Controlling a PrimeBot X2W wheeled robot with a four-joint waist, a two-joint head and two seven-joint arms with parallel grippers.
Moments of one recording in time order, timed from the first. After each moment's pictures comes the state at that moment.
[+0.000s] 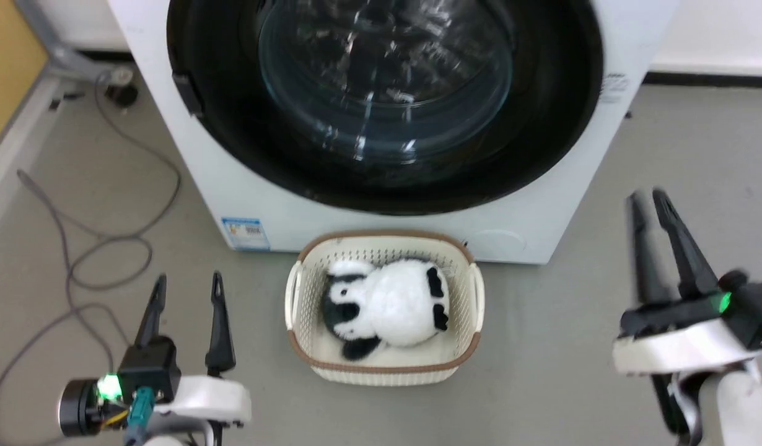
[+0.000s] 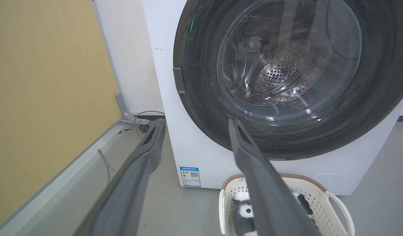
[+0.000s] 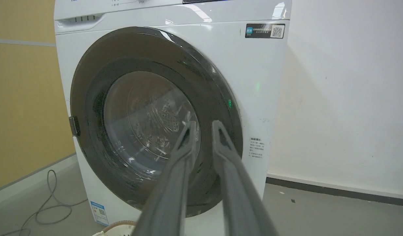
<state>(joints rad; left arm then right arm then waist) -0.08 0.08 0.01 0.11 -0.02 0.09 -0.26 -0.21 -0.06 -0.05 0.02 0.07 0.13 -0.26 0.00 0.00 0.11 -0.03</state>
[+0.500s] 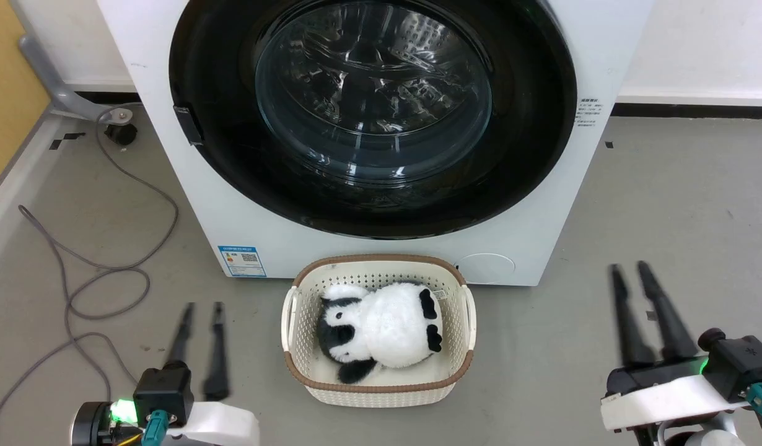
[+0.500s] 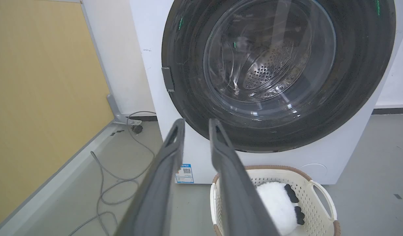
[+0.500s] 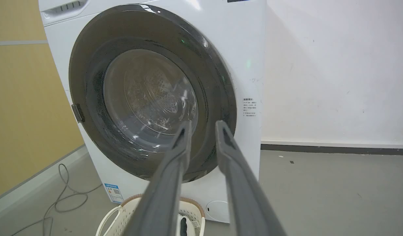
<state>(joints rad) -0.01 0.08 -0.02 0.11 -0.01 0.08 -0.26 -0.06 -0.06 -0.01 0.05 0.15 0.13 -0.26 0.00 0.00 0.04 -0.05</state>
